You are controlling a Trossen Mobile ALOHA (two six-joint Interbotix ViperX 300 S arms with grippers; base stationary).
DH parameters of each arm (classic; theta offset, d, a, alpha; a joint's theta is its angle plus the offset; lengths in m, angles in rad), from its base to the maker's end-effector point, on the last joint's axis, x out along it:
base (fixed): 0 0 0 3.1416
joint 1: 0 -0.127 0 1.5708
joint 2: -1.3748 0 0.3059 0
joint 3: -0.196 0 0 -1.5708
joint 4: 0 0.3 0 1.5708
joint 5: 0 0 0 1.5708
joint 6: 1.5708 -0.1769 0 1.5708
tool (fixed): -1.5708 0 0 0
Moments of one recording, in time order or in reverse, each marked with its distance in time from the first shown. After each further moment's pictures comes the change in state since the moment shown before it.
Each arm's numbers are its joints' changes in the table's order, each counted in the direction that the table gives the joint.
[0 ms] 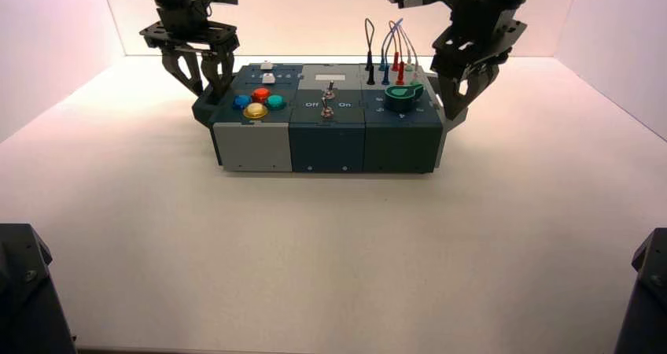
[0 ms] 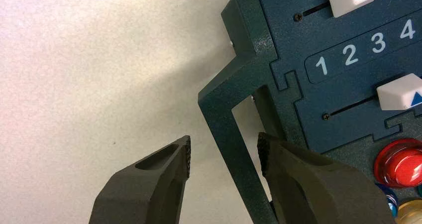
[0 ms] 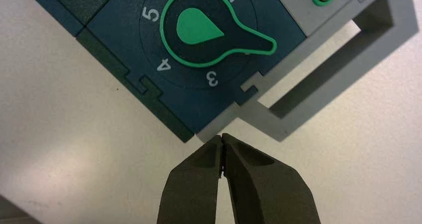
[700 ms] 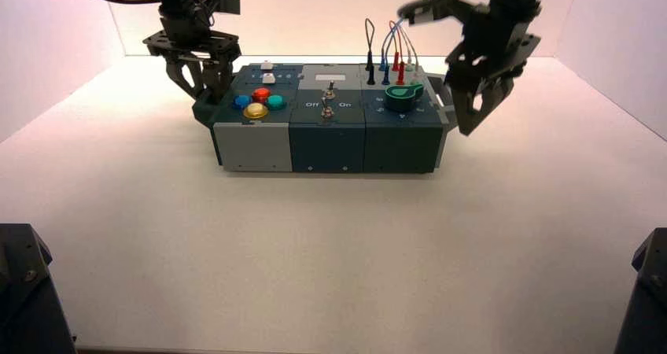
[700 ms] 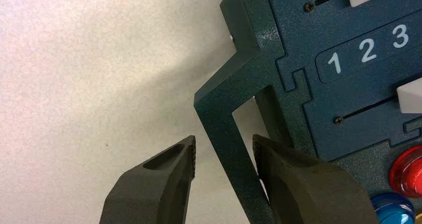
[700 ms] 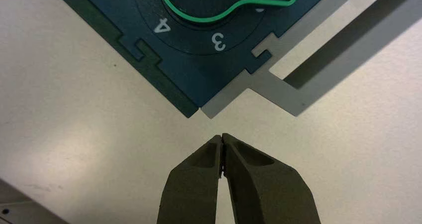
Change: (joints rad) left arm 0.003 0.031 0.000 -0.002 -0.006 -0.002; right arm 0.015 0.038 0.046 -0.015 -0.009 -0.005
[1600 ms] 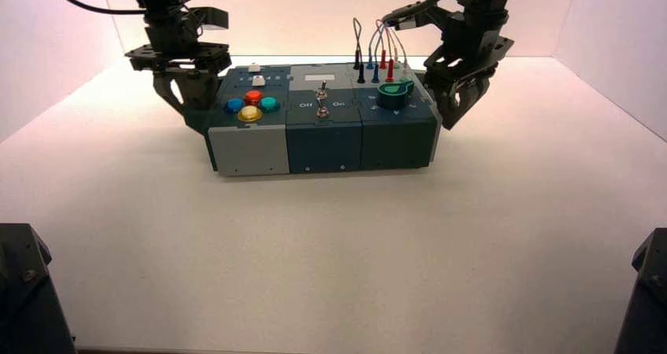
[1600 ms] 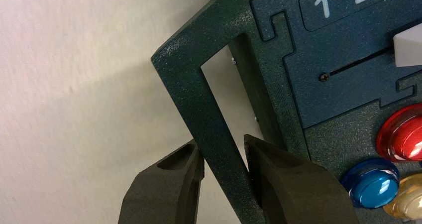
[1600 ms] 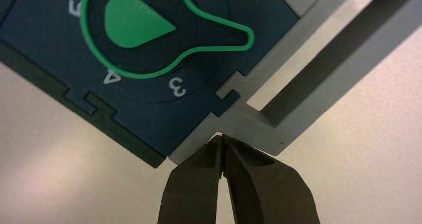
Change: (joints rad) left arm 0.002 -0.049 0.114 -0.028 0.071 0.048; right arm 0.025 0.129 -0.133 -0.017 -0.040 -0.005
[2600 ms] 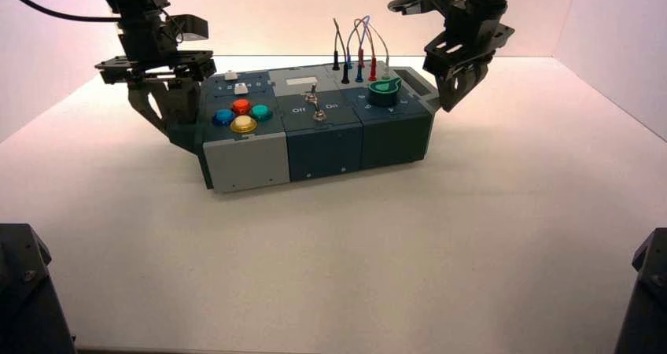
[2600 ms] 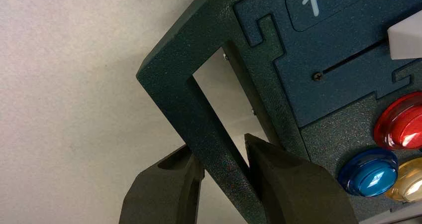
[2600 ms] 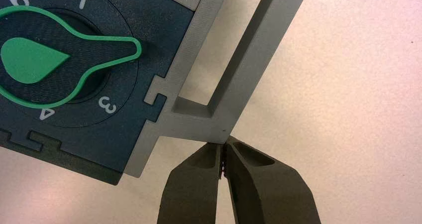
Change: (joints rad) left arm 0.006 -0.092 0.141 -0.025 0.015 0.058; right arm 0.061 0.040 -0.084 -0.005 -0.031 0.003
